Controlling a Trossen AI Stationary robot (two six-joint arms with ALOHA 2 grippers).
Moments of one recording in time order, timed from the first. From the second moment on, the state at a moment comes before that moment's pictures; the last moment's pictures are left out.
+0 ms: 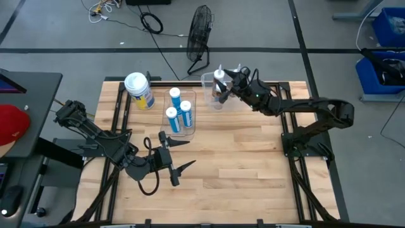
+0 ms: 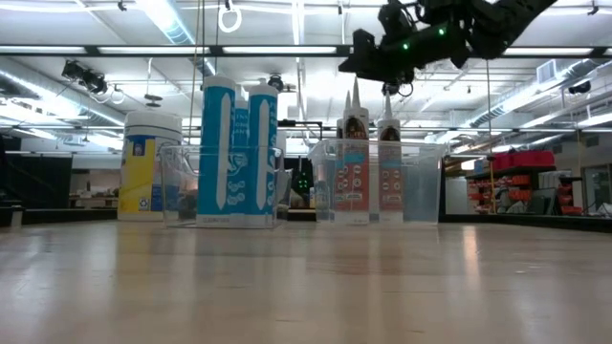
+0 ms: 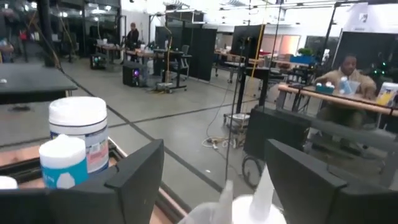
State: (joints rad) left arm -0.62 1.39 1.17 0.02 -0.98 -0.04; right arm -0.36 1.40 0.79 0.67 0.36 -0.13
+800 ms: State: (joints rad) left arm -0.42 1.39 1.17 -0.14 -0.79 -0.10; right arm -0.15 1.04 0.88 0.00 0.27 -0.13
